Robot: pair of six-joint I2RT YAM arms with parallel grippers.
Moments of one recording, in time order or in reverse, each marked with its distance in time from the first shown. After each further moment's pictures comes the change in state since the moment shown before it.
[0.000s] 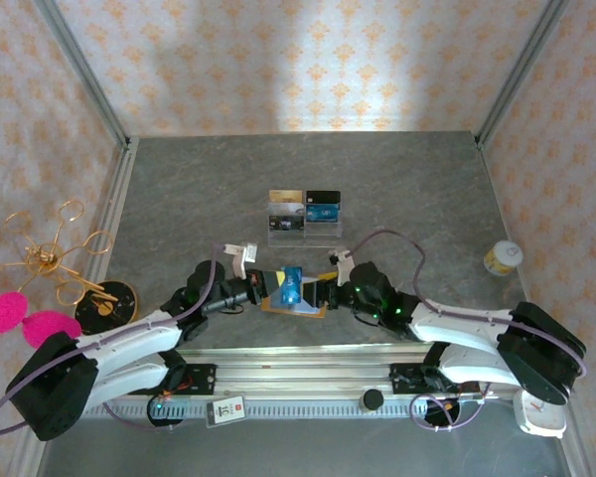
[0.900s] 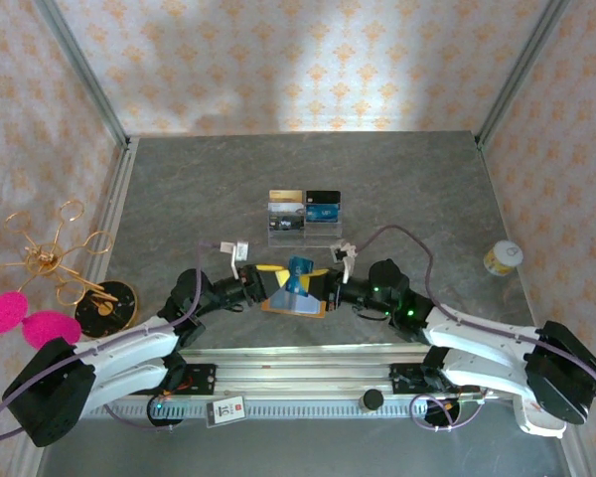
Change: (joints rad) left arm 0.001 -0.034 -0.063 0.341 0.122 -0.151; right arm -0.009 -0.148 0.021 0.106 -0.198 0.035
